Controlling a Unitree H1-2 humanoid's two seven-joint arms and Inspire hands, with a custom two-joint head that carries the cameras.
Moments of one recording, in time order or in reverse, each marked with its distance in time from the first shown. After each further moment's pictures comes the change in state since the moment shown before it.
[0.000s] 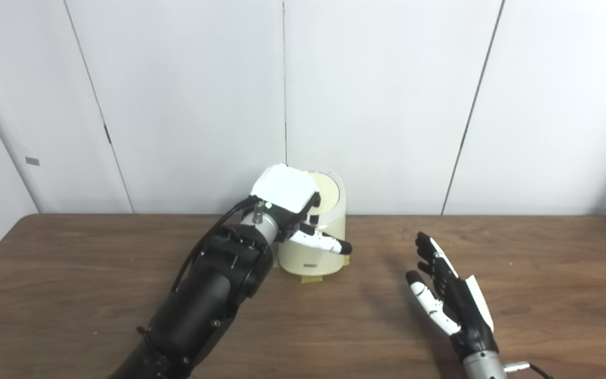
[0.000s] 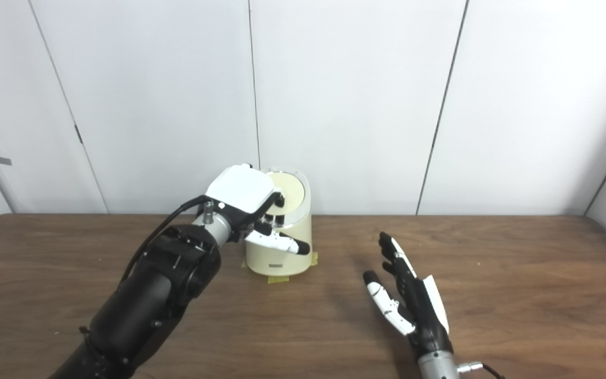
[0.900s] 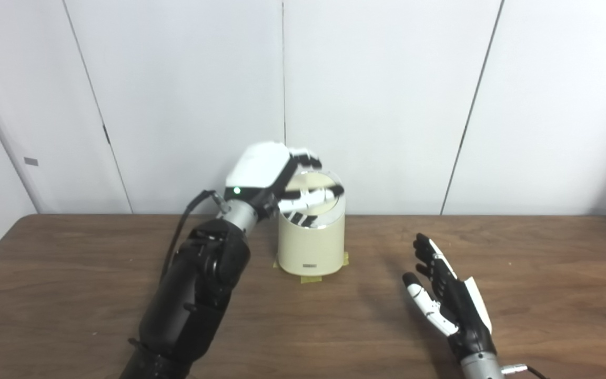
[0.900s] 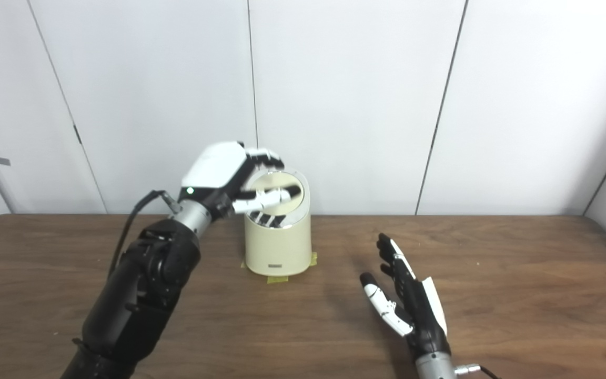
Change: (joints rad) left arm 0.032 -0.050 0.231 0.086 -0.425 -0.103 0.468; right arm 0.002 0.014 -0.004 -0.005 -0.003 0.010 -0.006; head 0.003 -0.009
